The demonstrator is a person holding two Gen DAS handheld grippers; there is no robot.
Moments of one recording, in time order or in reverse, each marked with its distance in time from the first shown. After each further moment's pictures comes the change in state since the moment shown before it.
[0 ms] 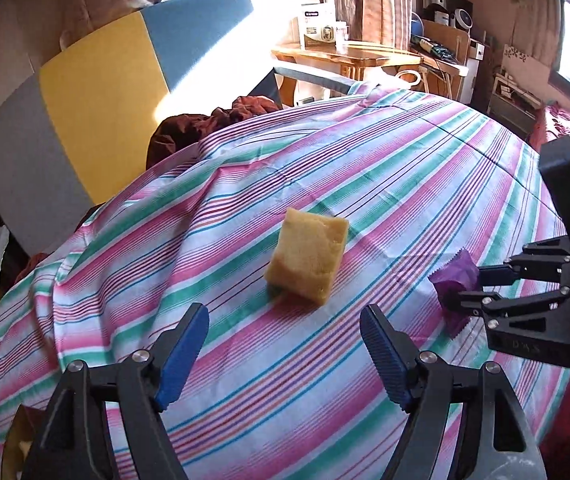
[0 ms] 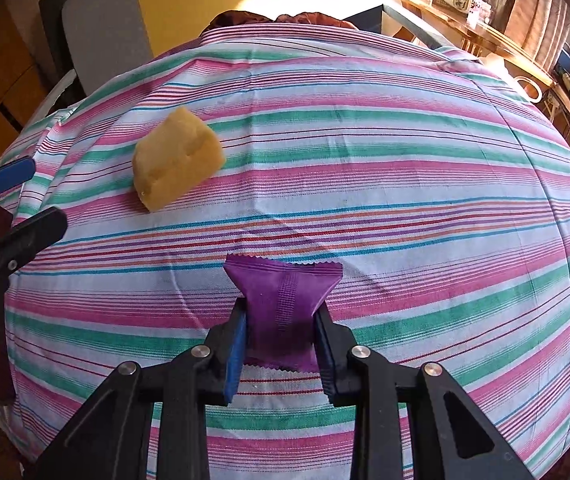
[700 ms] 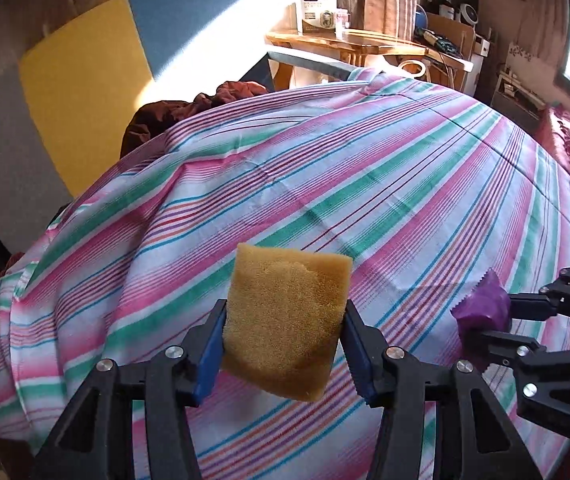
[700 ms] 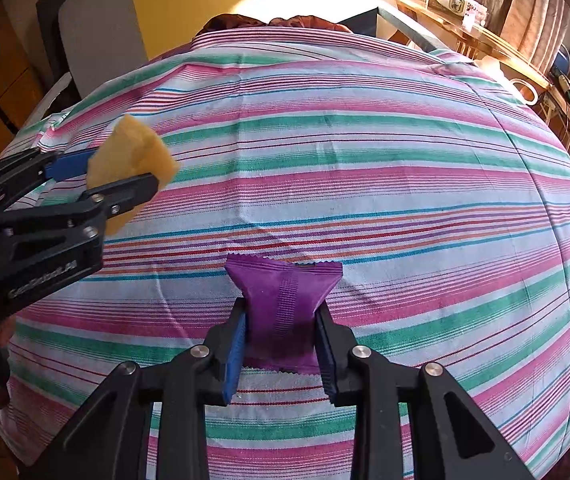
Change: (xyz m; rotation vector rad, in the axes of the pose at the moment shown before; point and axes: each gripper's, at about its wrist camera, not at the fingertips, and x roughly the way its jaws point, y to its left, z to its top) left arm 0.045 -0.009 0.013 -0.054 0.037 -0.015; right arm 0.004 -0.006 0.006 -0.010 -0.017 -0.022
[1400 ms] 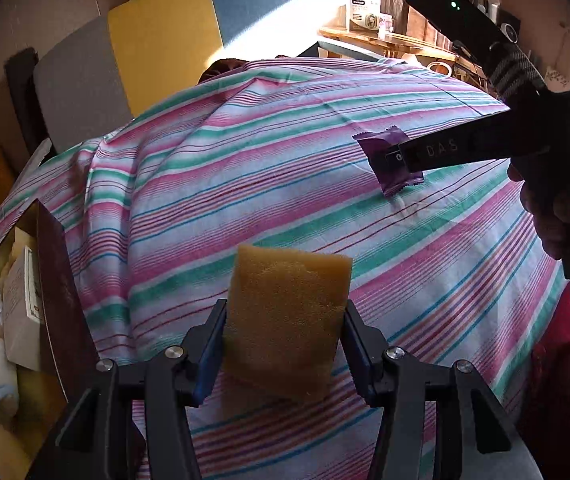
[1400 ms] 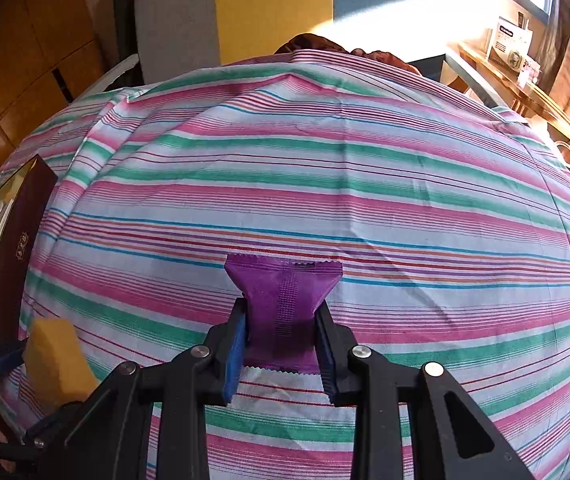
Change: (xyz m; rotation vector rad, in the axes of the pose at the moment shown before) left arm -0.098 -0.030 -0.173 -0.140 0.013 0.113; right arm -0.006 0.061 -0.014 -0.202 -0.087 0.085
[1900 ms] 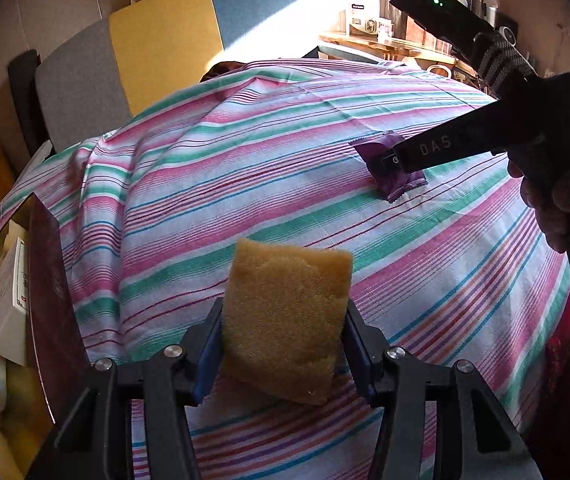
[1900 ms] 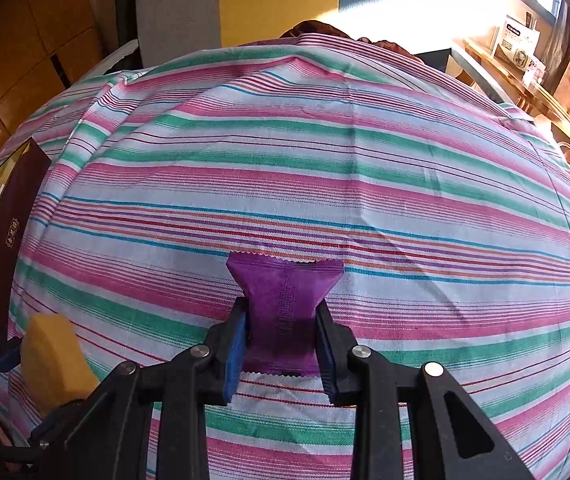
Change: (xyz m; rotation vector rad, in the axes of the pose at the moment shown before) left arm 0.007 0.001 -0.008 0.001 -0.040 -0.003; right arm 0.010 0.003 -0.003 -0.004 0.035 -0.012
